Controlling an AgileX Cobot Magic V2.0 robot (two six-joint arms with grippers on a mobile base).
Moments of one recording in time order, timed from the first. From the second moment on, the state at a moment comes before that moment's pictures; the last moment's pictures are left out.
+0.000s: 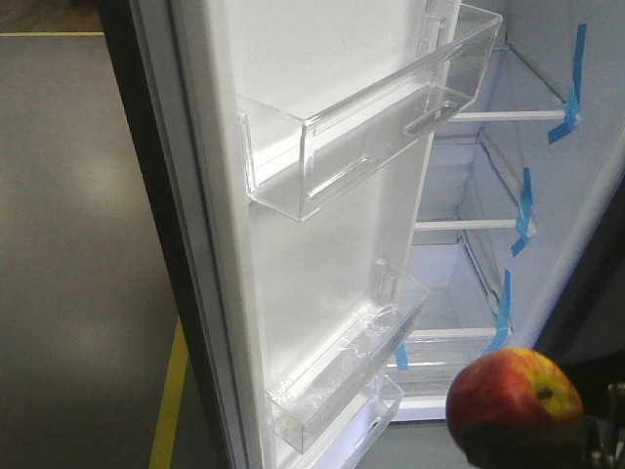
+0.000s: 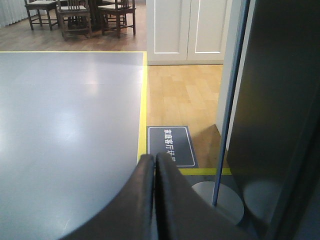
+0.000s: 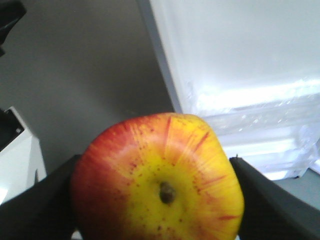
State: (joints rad) left arm 0.03 -0.01 0.03 0.06 0.27 -0.12; right arm 0.28 0.71 -0.76 0.63 0.98 -0.52
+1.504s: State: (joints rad) left arm 0.03 -0.01 0.03 0.06 0.27 -0.12; right arm 0.28 1.61 -1.87 0.44 0.92 -0.57
